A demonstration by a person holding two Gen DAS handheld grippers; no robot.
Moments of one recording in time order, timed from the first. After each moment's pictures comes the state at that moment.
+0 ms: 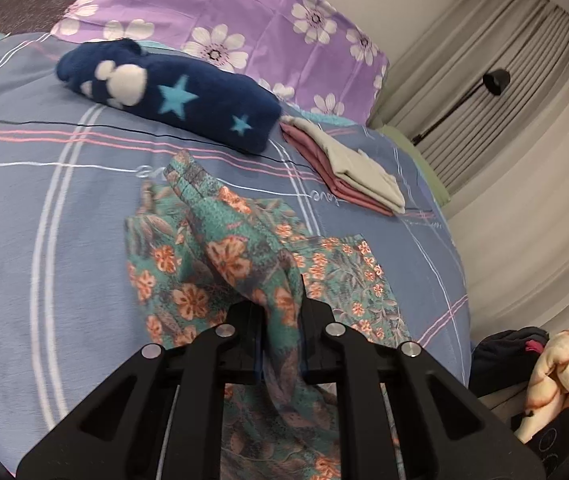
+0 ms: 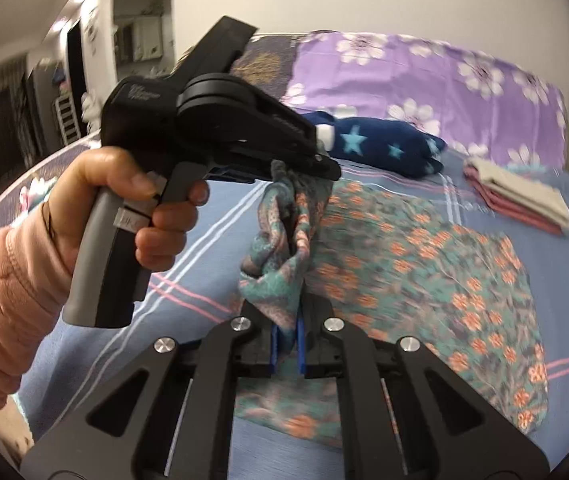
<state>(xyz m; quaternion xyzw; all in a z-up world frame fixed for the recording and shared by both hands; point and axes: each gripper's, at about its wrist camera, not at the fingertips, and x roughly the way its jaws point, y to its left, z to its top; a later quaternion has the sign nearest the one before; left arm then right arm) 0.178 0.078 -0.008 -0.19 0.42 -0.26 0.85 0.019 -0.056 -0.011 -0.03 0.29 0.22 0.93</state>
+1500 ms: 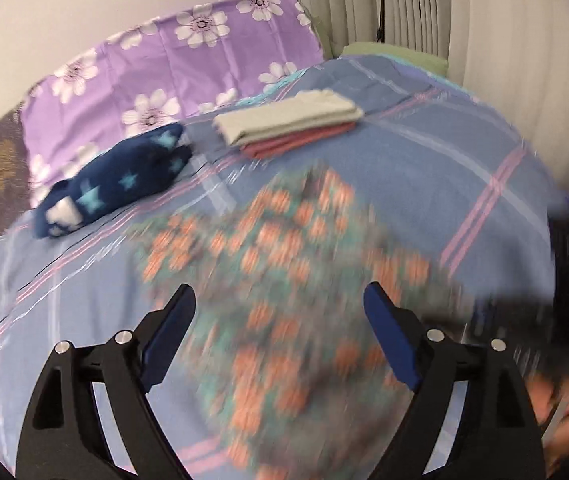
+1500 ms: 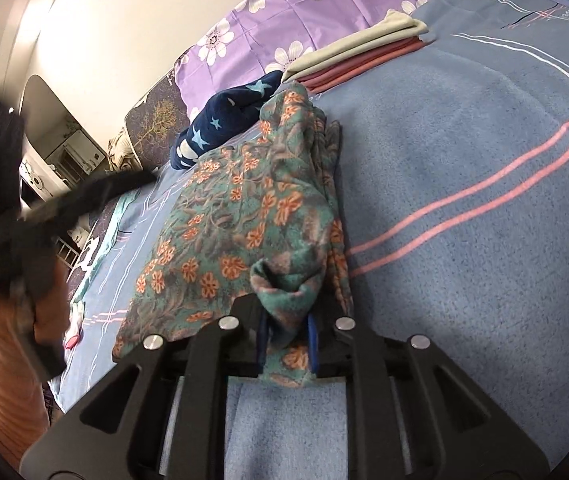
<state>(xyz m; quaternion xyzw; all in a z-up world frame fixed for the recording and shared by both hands) 0.069 -0.098 0.001 0.17 0.35 -0.20 0.90 0.018 -0.291 -0.088 0.25 0.35 0.18 0.88</state>
